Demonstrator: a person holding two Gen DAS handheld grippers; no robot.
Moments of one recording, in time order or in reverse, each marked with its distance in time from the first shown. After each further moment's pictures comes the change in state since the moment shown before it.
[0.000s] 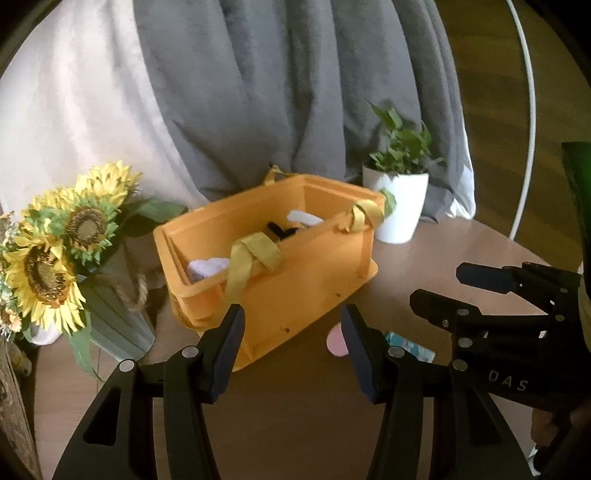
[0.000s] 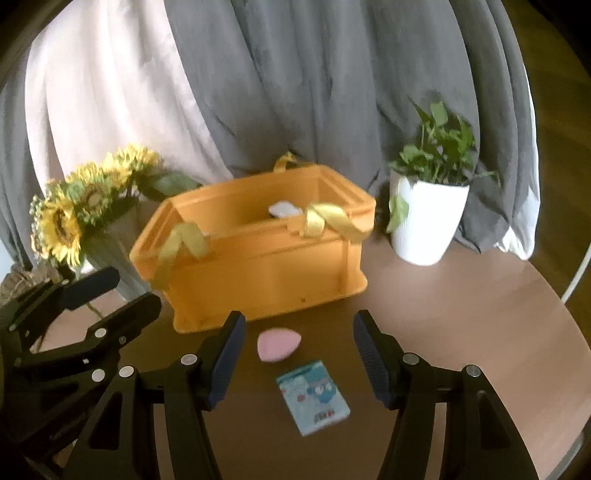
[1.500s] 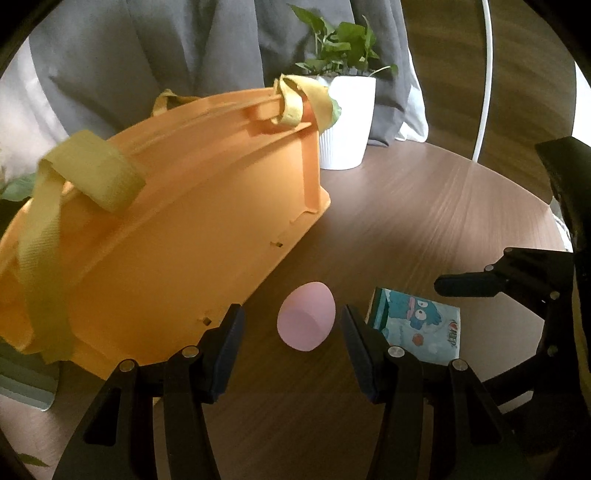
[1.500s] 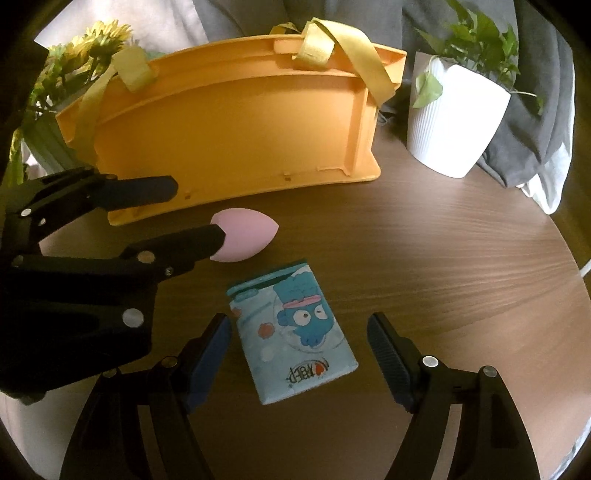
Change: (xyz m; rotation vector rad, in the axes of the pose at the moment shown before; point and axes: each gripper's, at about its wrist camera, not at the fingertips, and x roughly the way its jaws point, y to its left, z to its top) left arm 0.128 -0.026 -0.032 0.185 0.169 -0.270; right arm 0.093 -0.004 -0.062 -0.083 0.310 -0.049
